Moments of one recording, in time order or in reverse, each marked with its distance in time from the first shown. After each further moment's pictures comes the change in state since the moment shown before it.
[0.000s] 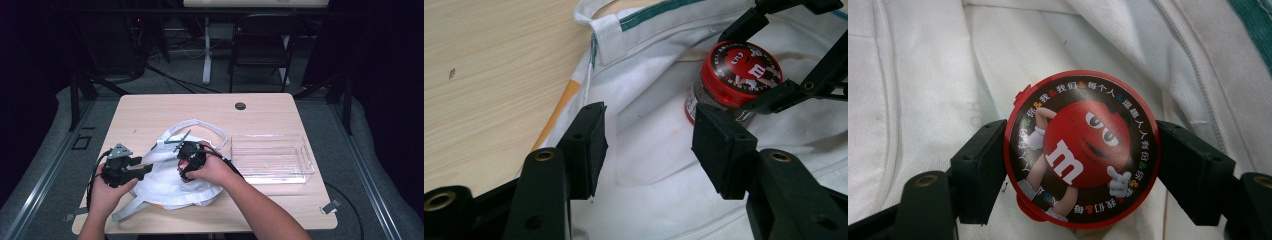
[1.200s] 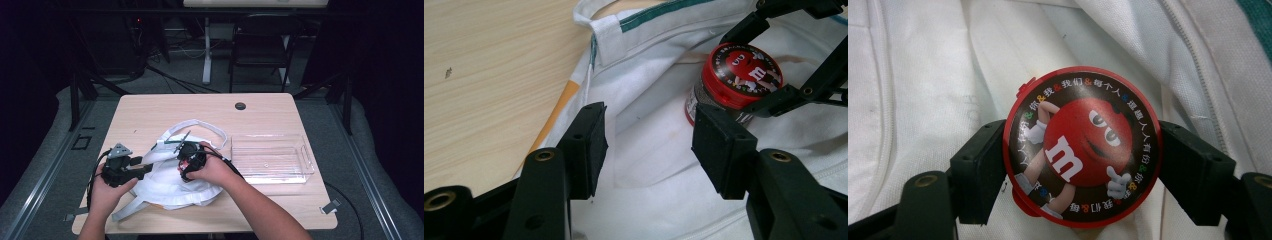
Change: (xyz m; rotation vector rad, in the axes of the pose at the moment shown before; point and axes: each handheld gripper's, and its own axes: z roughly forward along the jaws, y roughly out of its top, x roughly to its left) left arm 0.002 0.000 0.000 0.001 -0.017 -0.009; right arm 0.001 -0.002 0.000 0.014 -0.014 -0.018
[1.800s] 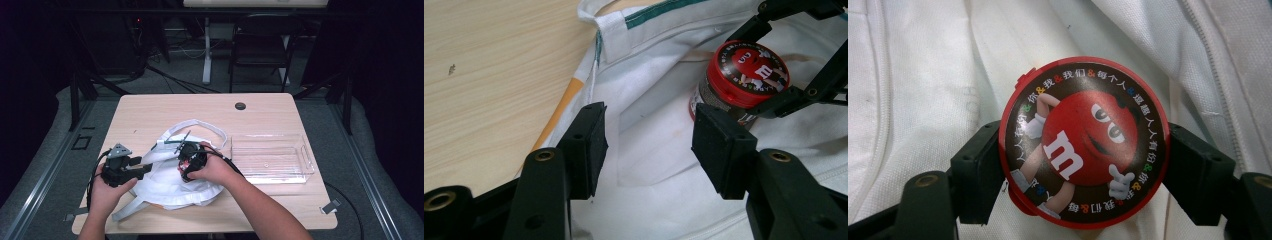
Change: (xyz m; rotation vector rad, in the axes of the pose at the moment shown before) left arm 0.002 -0.001 0.001 0.000 0.013 -0.003; right arm -0.003 -0.001 0.005 0.023 0.027 -0.009
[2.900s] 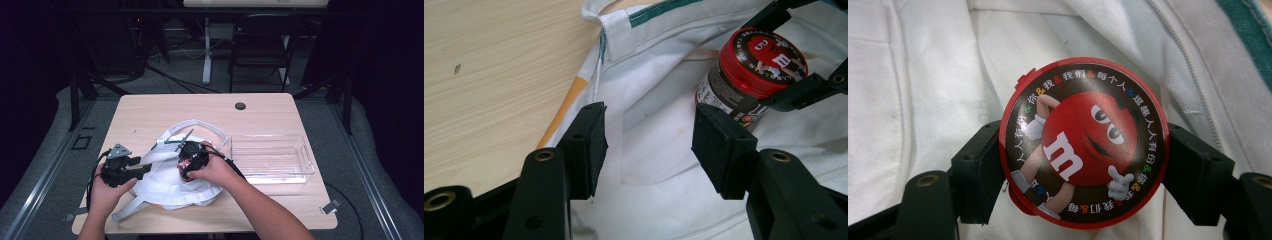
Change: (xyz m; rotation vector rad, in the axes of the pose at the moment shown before) left arm 0.000 -0.001 0.000 0.003 0.012 0.005; right arm 0.003 -0.001 -0.013 -0.049 -0.003 0.051
